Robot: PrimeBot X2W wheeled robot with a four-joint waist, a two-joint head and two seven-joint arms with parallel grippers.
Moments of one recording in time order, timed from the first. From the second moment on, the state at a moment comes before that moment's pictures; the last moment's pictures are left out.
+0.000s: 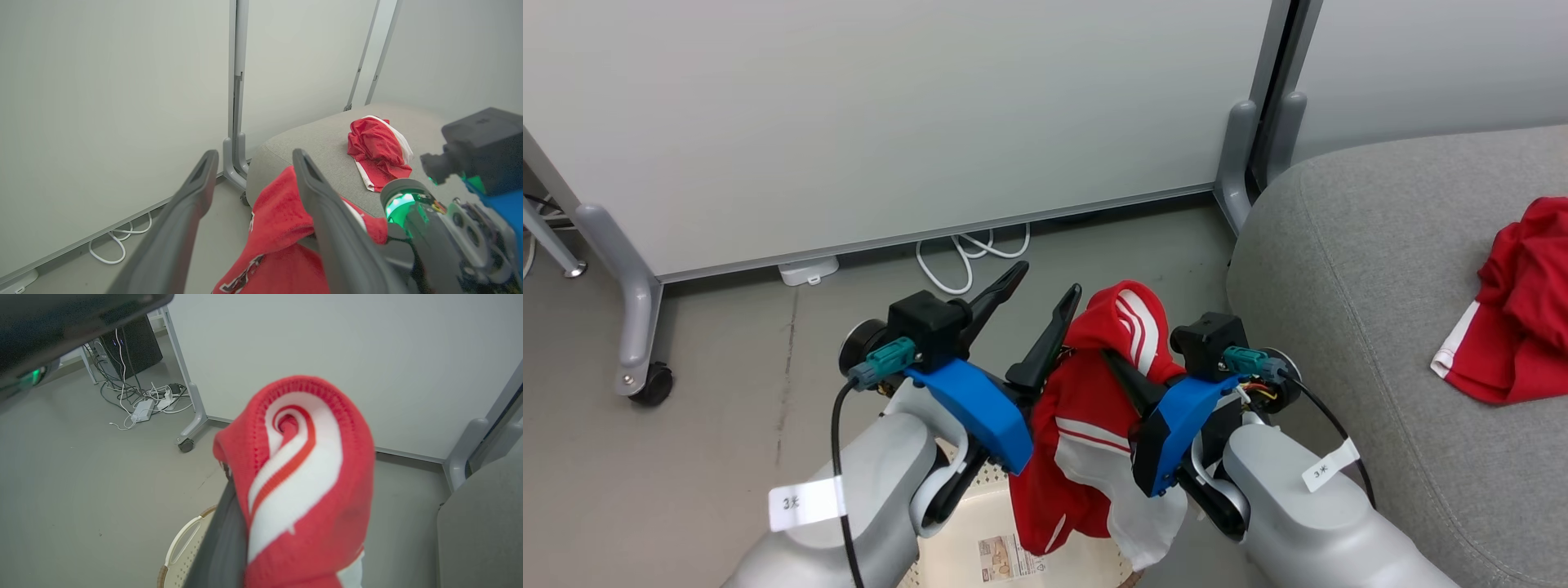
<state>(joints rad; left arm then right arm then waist) -0.65 0.19 -0.88 0.58 -0.76 -0.13 -0.26 -0.69 -0.05 0.75 0.90 0.56 0.13 -0.26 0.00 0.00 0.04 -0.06</state>
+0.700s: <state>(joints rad) -0.20 0.19 -0.46 0.32 -0.43 -0.13 -0.26 -0.68 -0.05 0.66 0.87 0.49 0.13 -0.26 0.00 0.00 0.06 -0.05</state>
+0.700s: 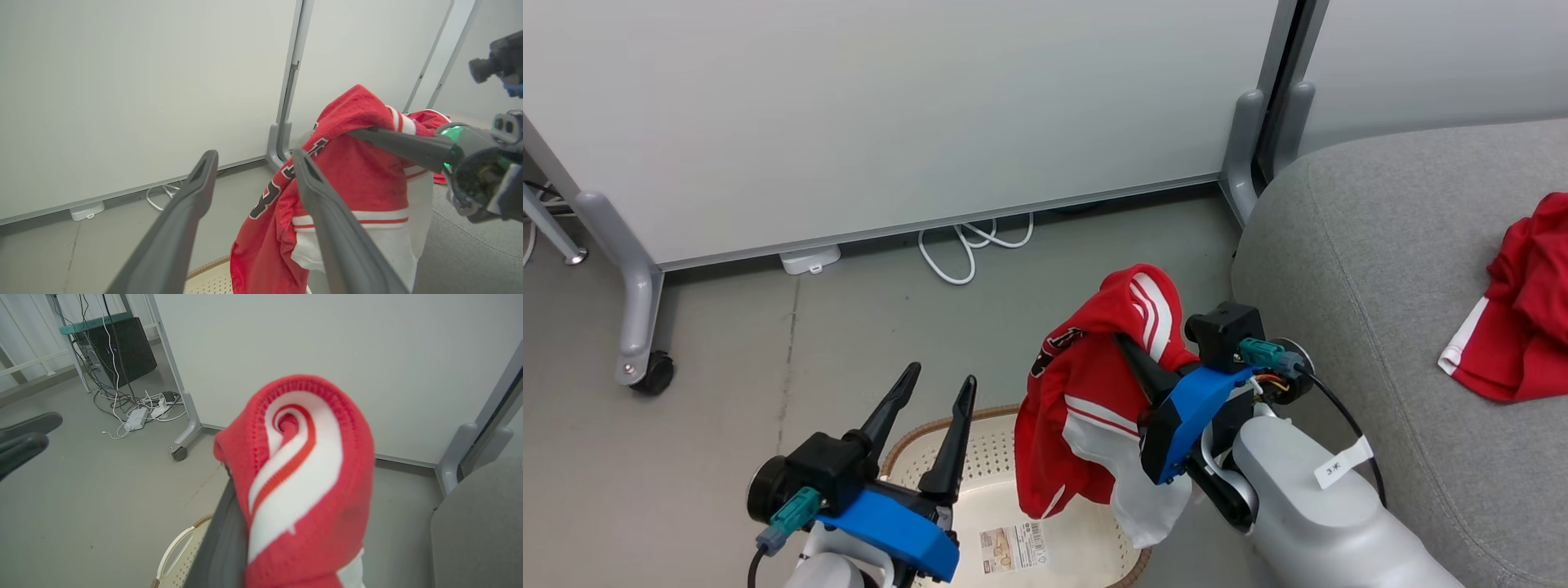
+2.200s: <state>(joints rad) -0.16 0.20 -0.36 0.30 -0.40 -0.13 -0.26 -0.66 -0.06 0.58 0.79 0.43 0.13 -0.26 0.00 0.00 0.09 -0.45</state>
